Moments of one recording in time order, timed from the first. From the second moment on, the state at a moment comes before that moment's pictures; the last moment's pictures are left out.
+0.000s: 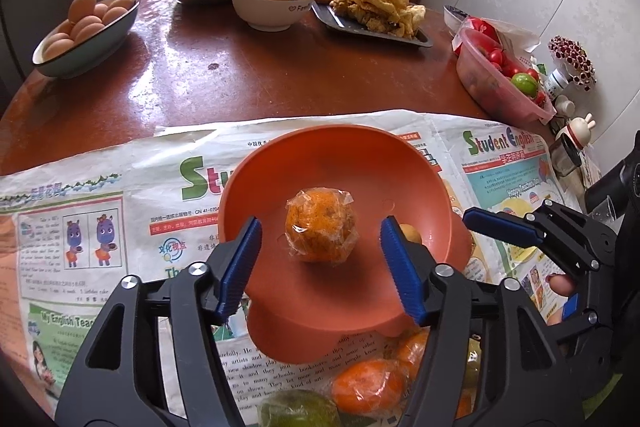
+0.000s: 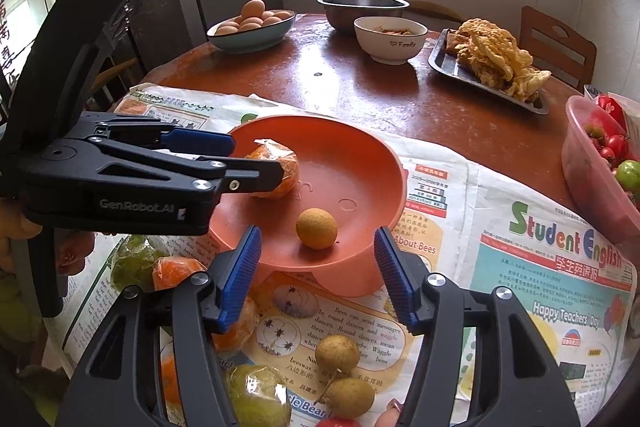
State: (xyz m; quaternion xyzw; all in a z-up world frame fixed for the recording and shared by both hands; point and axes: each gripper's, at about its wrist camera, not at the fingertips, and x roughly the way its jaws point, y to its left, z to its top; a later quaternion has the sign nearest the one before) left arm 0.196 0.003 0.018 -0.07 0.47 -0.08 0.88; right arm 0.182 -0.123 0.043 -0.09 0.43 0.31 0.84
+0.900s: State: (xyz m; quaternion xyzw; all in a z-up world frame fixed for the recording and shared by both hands) left arm 0.143 0.009 0.056 -0.07 0.42 -0.07 0.90; right arm 0.152 -0.171 0.079 -0.06 0.38 0.27 0.88
